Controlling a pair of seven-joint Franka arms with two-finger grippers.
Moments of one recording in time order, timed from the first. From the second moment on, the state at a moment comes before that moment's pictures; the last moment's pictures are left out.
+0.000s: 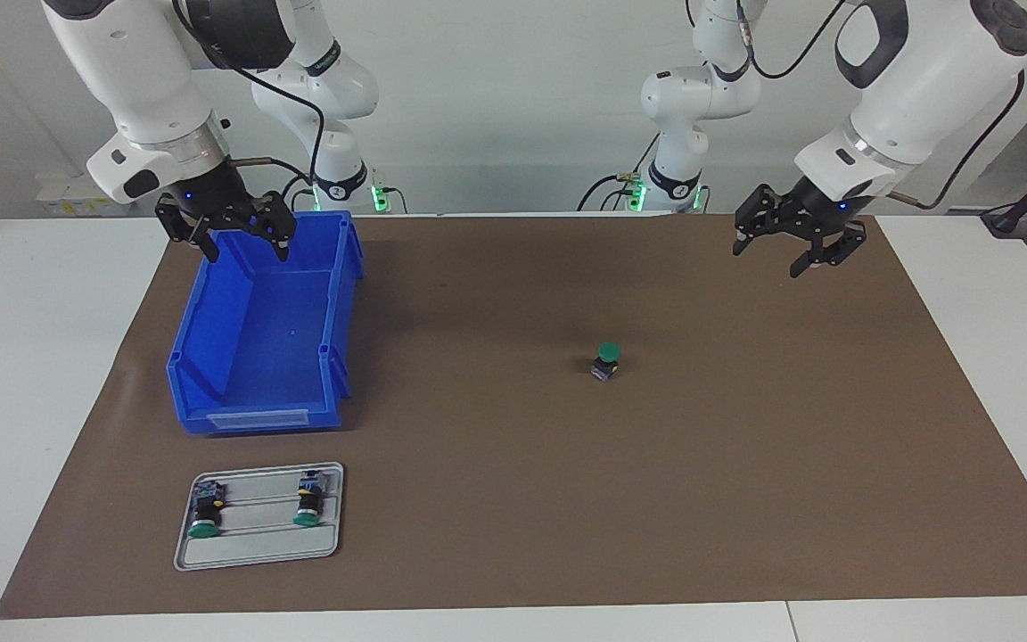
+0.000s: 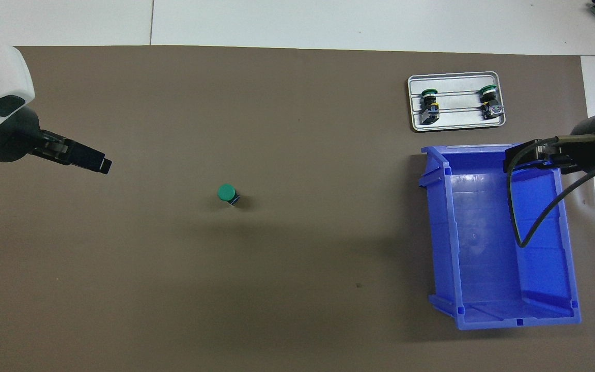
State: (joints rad) left arm 0.00 0.08 -0.15 -1.49 -0.15 1.51 0.20; right arm -0.01 0.01 0.06 -1.60 0.02 1.60 0.08
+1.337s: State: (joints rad) left arm -0.06 0.08 -0.15 -1.48 0.01 1.58 -0.11; right arm -0.01 0.01 0.06 -1.60 0.02 1.60 0.08
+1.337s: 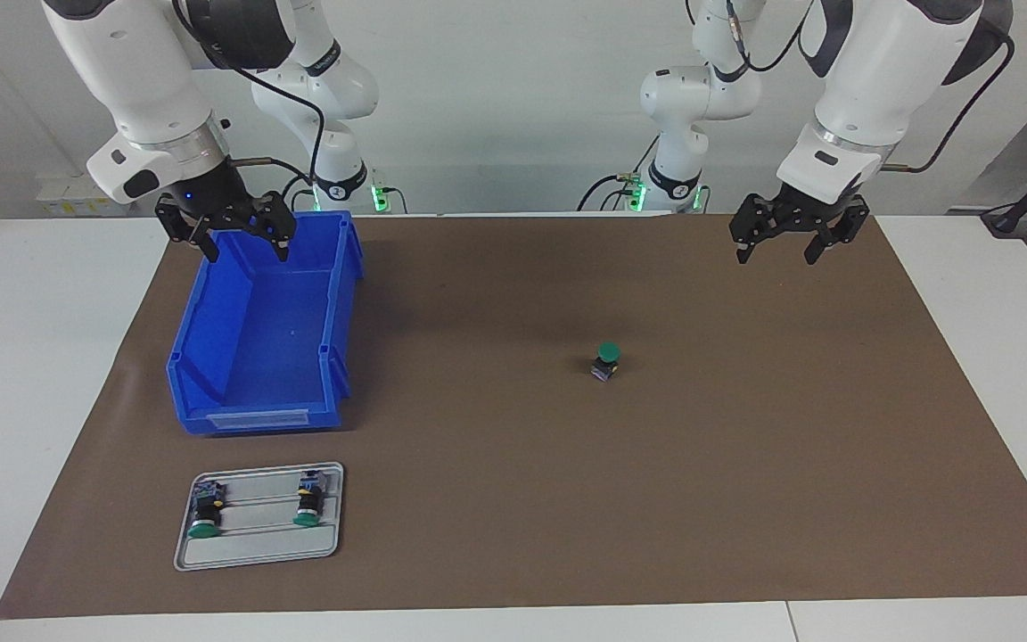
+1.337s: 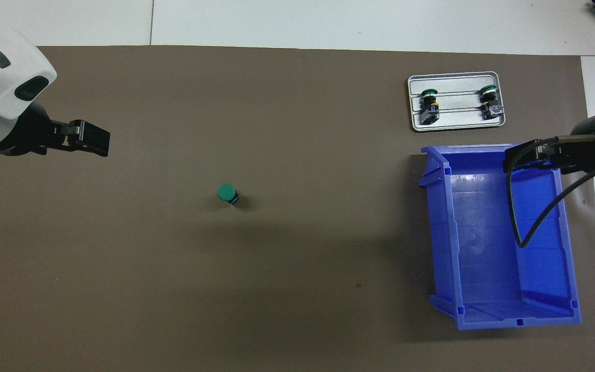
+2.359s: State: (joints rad) left arm -0.11 0.04 -0.15 -1.64 0.01 1.69 -0.17; right arm 0.00 -0.03 0.07 -1.60 -0.03 1.57 0.13
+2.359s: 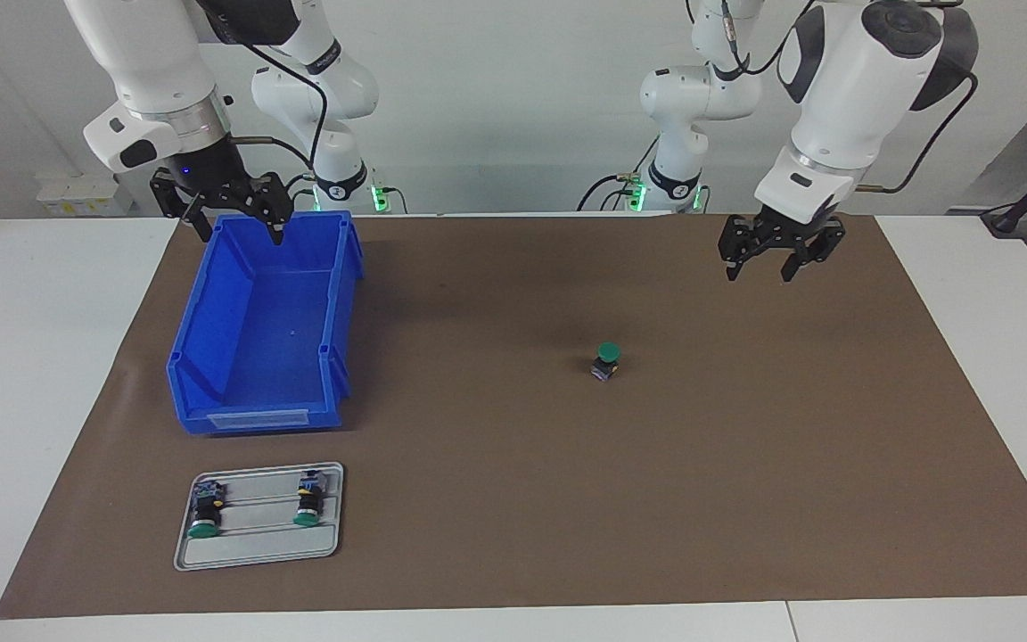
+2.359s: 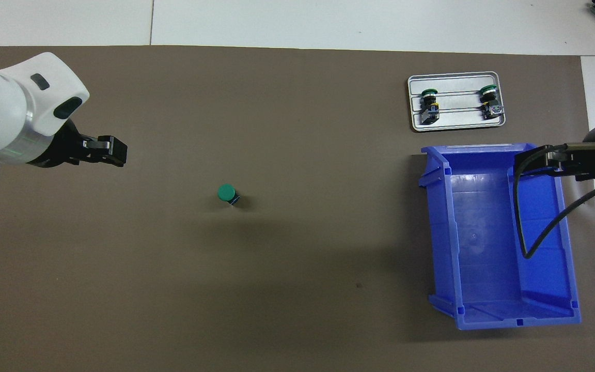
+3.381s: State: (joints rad) left arm -0.30 0.10 -0.16 -1.97 0.01 2.23 -0.45; right arm 0.00 -0.03 0.07 -1.60 -0.03 1.57 0.14
